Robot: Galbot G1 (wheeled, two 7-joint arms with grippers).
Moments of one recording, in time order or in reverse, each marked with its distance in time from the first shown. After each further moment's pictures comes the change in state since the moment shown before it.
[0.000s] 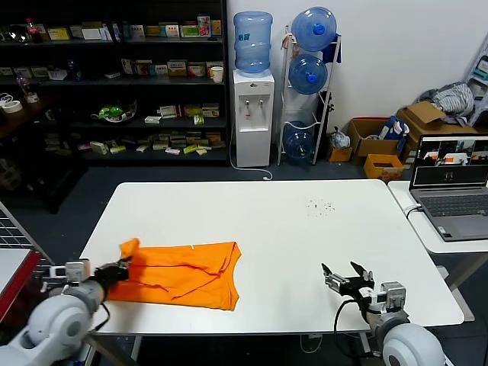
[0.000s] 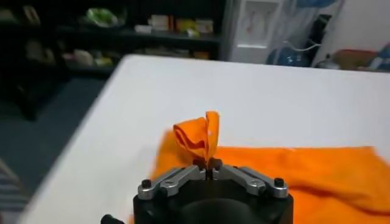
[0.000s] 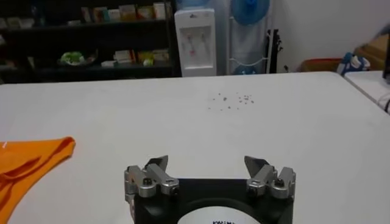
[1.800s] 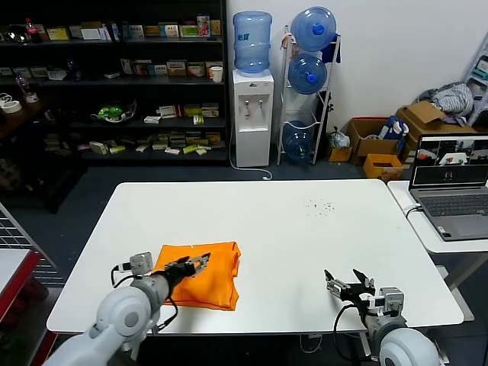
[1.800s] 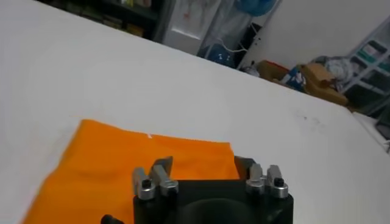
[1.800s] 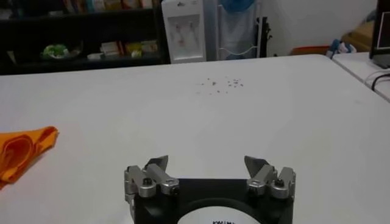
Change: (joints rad) left arm -0.198 -0.150 0.194 -0.006 -0.084 0.044 -0.019; right arm 0.007 0.030 -0.010 -0.036 -0.008 0.004 0.000
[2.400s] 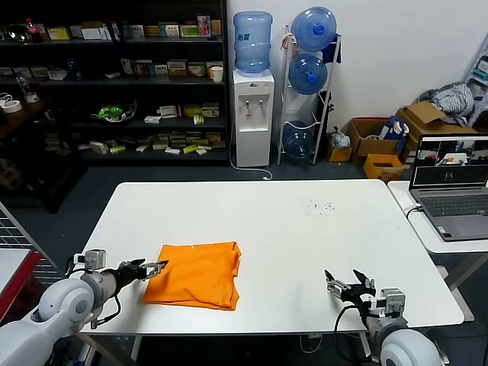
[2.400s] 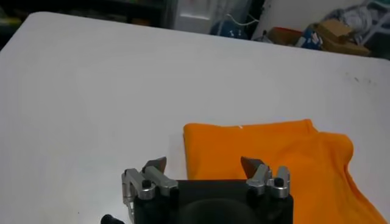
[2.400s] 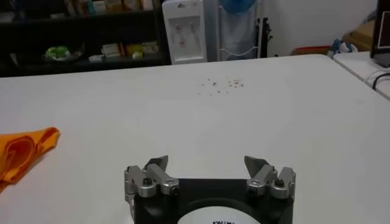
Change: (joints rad) left arm -0.005 0.260 -0.012 0.217 0.041 0.005 0.378; right arm -0.010 0.001 0.010 -0.003 0.000 0.006 -0.009
